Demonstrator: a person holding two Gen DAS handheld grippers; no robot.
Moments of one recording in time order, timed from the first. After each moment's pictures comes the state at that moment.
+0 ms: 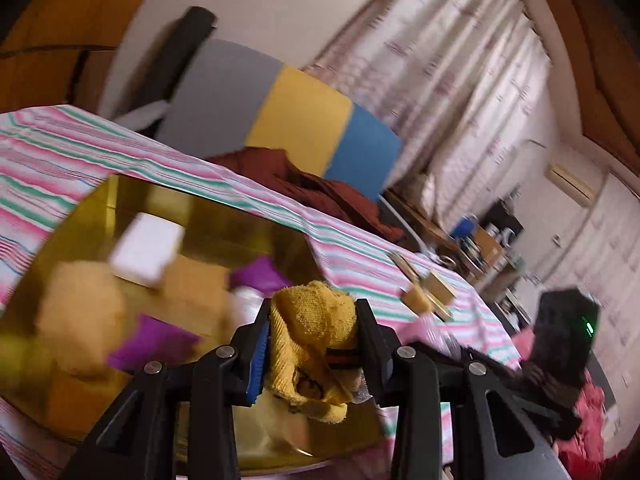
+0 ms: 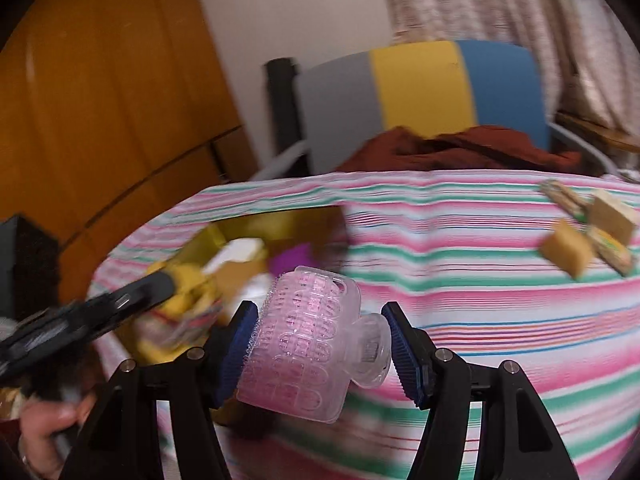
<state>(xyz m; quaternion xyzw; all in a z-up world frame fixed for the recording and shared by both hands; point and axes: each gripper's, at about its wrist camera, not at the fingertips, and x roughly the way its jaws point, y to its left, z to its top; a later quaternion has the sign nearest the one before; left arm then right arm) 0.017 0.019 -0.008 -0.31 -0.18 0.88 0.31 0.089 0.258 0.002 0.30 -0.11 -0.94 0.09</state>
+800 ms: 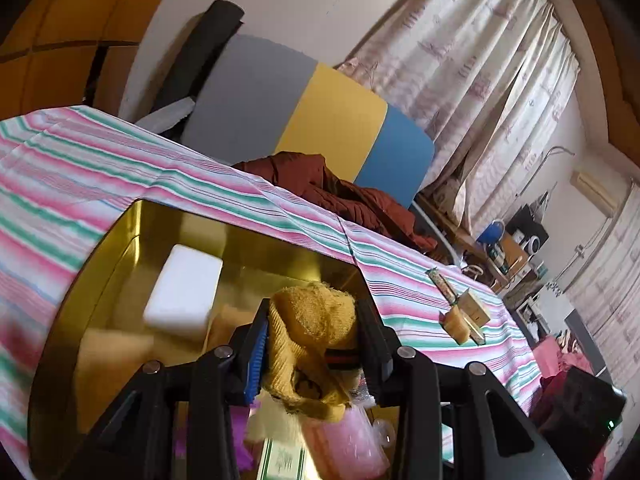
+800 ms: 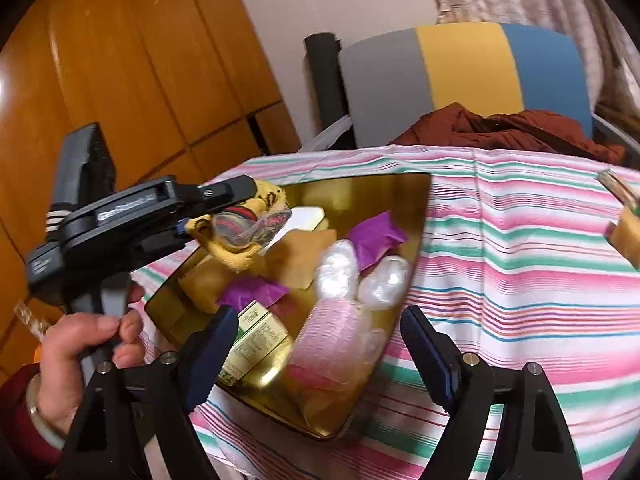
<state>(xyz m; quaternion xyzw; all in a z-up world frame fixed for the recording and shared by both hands) -0.053 0.019 -0.006 -0.34 -0.17 0.88 0.28 0.076 0.211 -0.017 0.32 -0.12 -0.93 0.14</state>
